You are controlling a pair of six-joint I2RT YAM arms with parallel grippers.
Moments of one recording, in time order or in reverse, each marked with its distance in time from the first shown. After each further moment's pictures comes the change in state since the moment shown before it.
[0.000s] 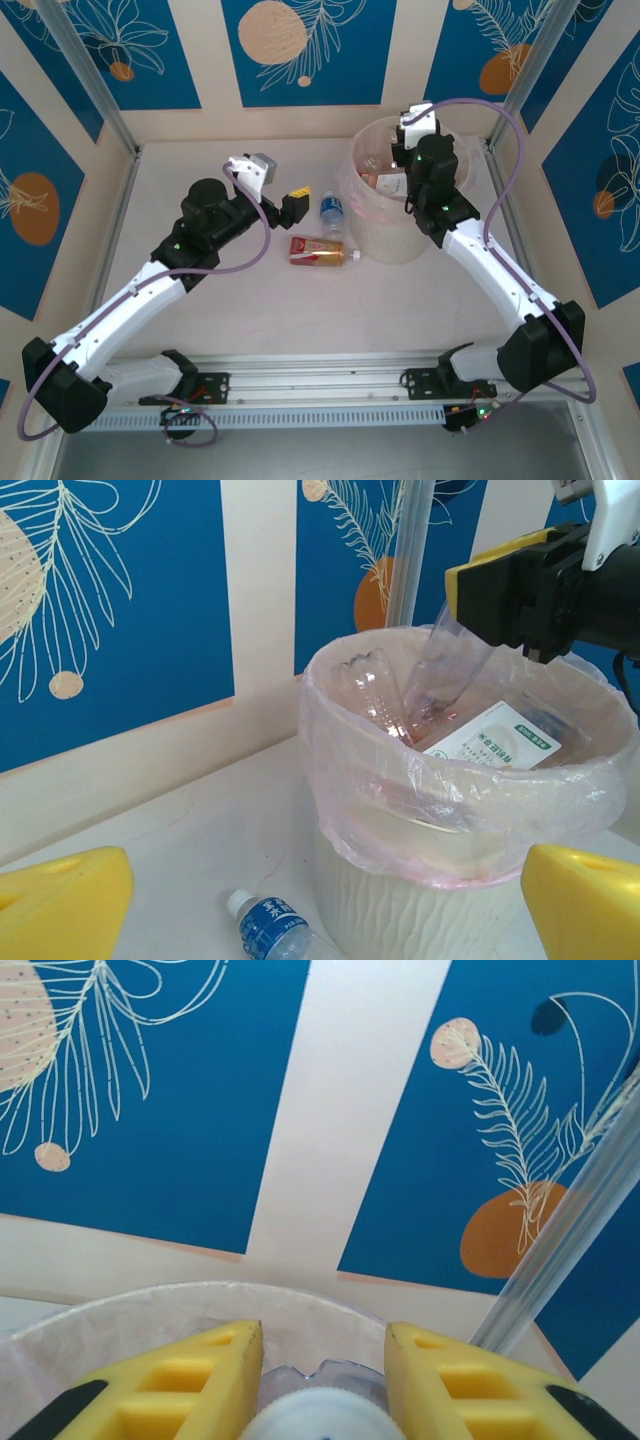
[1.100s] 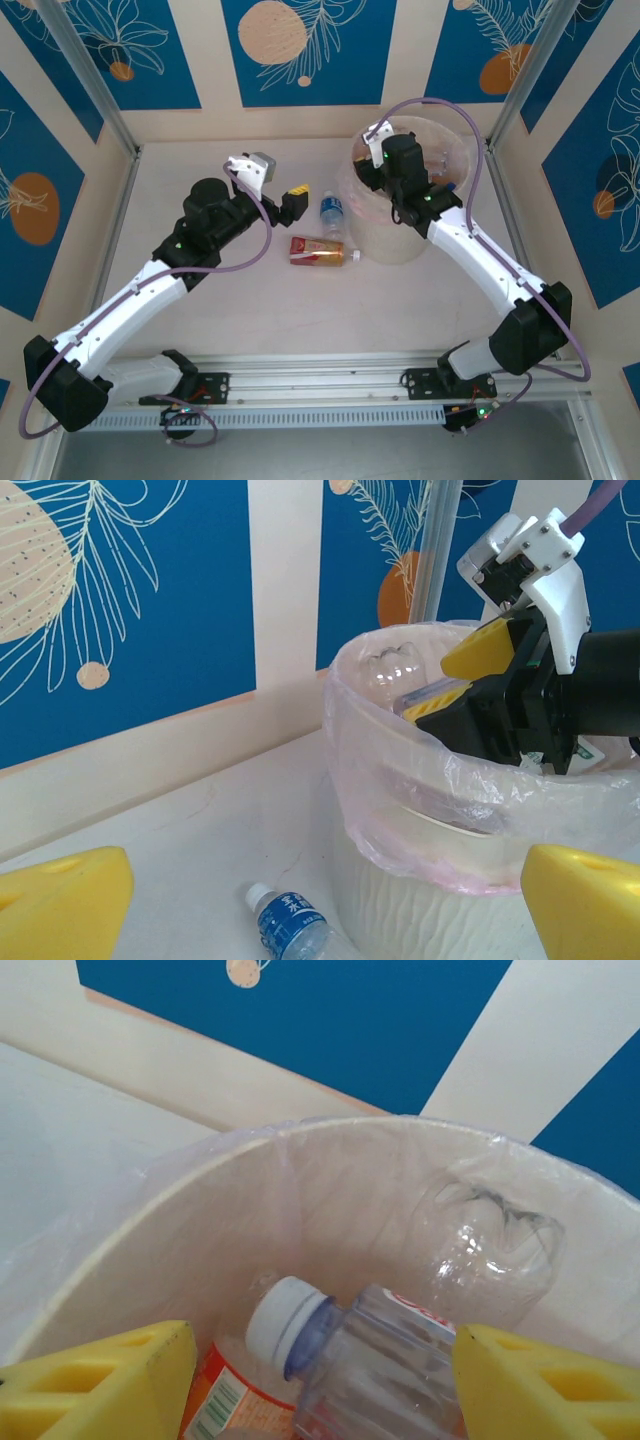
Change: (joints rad) left arm 0.000 0.010 0.000 -0.003 -0.048 0.000; right arm 0.099 0.094 0.130 -0.430 -0.178 0.100
